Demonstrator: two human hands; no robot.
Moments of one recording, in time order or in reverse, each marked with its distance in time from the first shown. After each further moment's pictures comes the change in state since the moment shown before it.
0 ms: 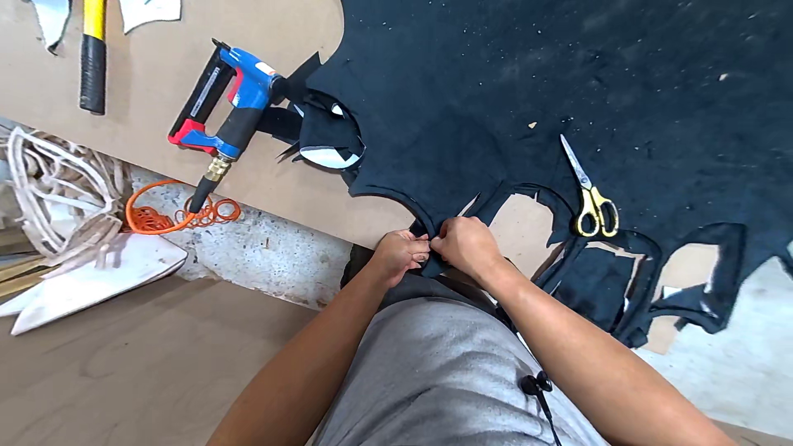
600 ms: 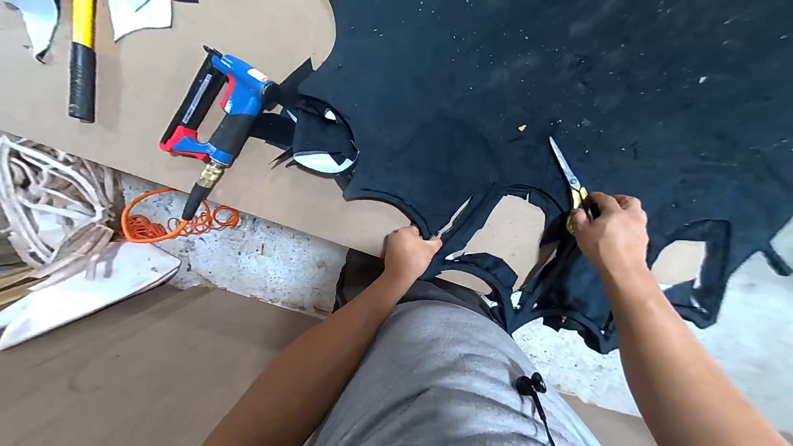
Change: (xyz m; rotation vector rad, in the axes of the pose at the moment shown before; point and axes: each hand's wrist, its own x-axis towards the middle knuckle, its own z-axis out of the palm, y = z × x) left_hand -0.001 0.017 0.044 0.924 0.444 0.136; right_hand -0.031 0.192 -0.069 0.014 0.624 0.292
